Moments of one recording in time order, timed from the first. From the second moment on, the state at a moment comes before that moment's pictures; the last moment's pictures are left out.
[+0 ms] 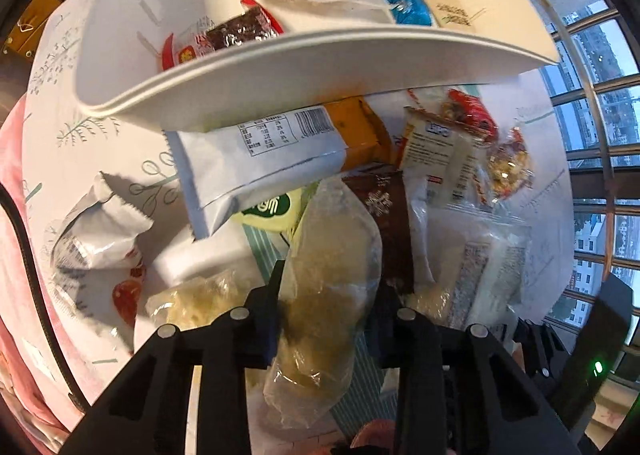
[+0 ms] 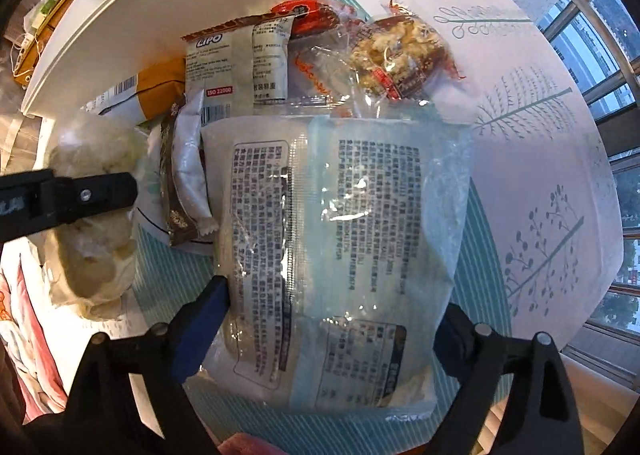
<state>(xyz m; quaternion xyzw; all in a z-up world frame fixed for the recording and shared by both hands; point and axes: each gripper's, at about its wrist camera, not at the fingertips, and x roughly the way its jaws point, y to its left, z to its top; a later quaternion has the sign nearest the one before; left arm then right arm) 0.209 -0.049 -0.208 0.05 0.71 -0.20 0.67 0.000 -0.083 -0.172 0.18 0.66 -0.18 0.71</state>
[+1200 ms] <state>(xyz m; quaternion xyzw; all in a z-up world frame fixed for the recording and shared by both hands) 0.177 -0.003 -0.061 -0.03 0.67 -0.19 0.71 -0.015 -0.169 -0.039 0.27 0.61 -0.17 0.72</state>
